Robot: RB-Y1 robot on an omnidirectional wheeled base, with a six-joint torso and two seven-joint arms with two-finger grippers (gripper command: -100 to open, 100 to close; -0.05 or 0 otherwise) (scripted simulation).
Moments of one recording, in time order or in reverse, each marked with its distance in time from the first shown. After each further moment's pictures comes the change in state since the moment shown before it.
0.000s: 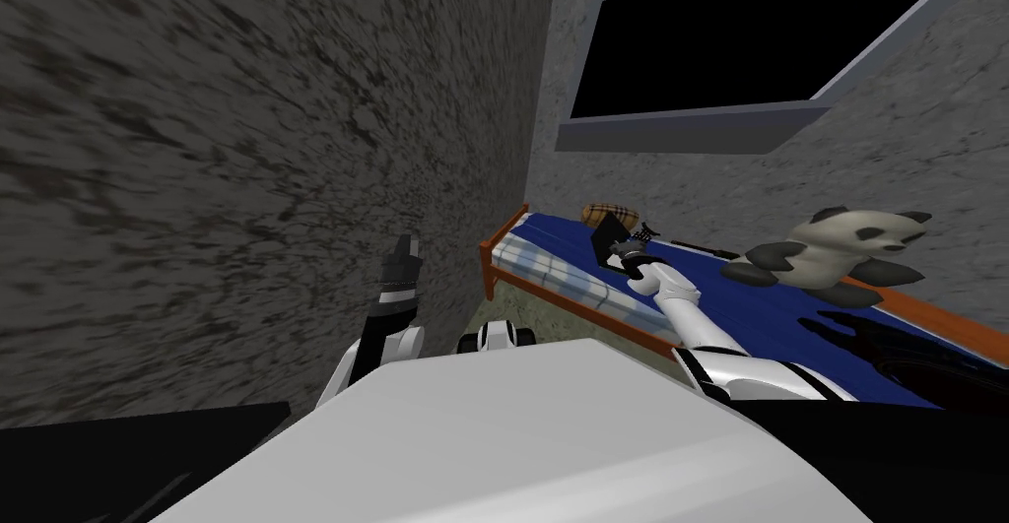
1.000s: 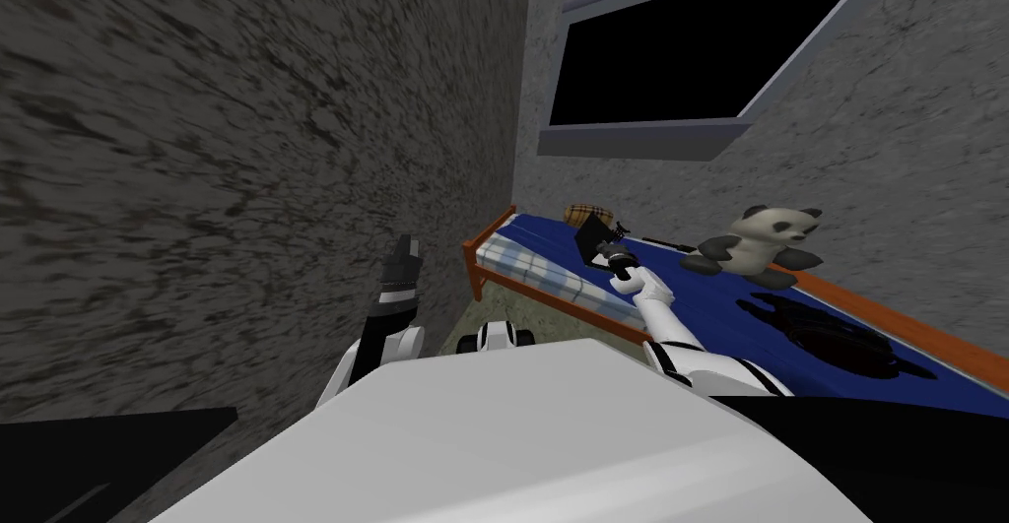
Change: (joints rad) left arm 0.000 0.000 0.000 0.000 0.000 0.000 0.000; right arm -0.052 0.162 -0.074 0.005 -0.118 -0.100 -0.114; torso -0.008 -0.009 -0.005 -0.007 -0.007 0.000
